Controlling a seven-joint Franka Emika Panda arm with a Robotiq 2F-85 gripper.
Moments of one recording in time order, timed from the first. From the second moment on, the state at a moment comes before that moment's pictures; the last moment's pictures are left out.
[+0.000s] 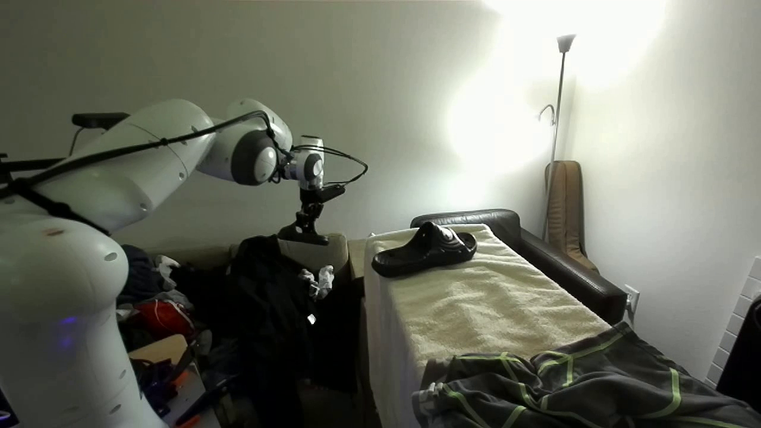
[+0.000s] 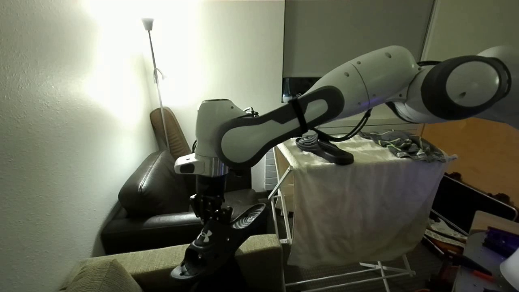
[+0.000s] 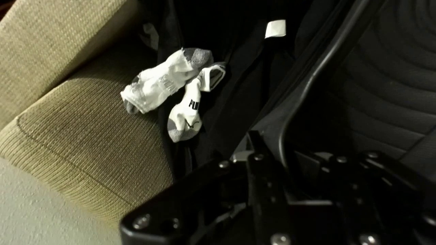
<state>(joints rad) 0.45 1.06 0.33 -1.01 -0.16 2.13 -1.22</state>
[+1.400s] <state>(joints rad) 0.50 1.15 0.37 -0.88 -0.16 2.29 -1.43</state>
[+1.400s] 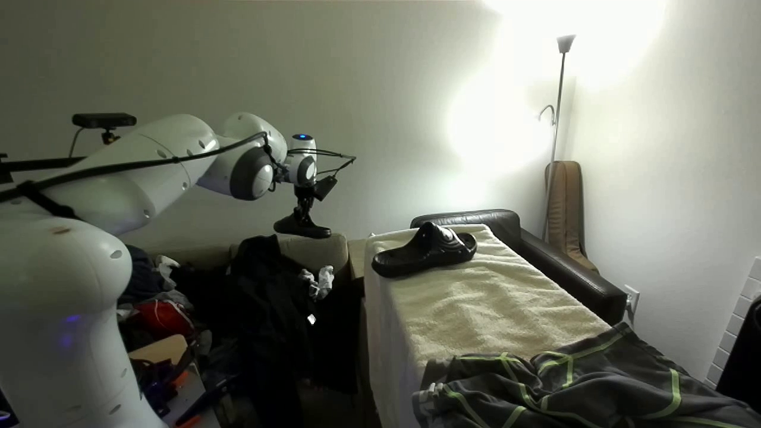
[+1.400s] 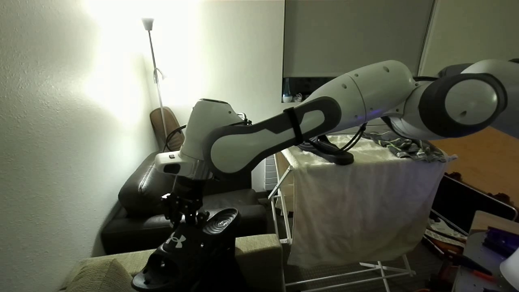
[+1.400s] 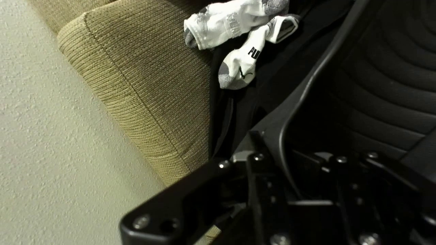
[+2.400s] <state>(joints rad) 0.50 1.14 0.34 -0.85 -0.16 2.26 -1.36</state>
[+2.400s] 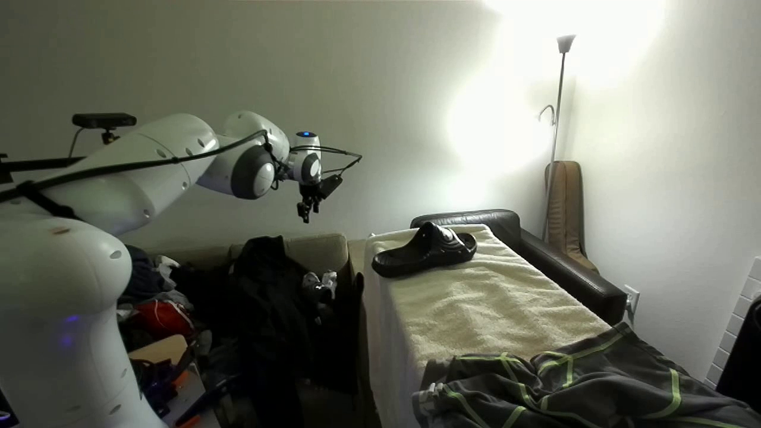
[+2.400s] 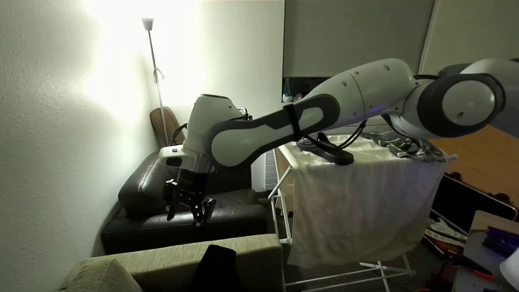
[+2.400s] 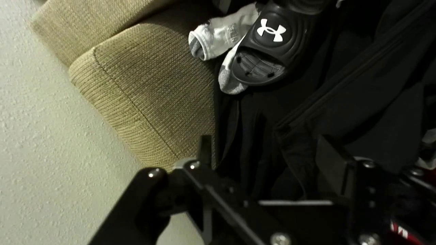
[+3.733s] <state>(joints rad) 0.52 1.01 0.26 -0.94 -0.16 1.92 -1.14</state>
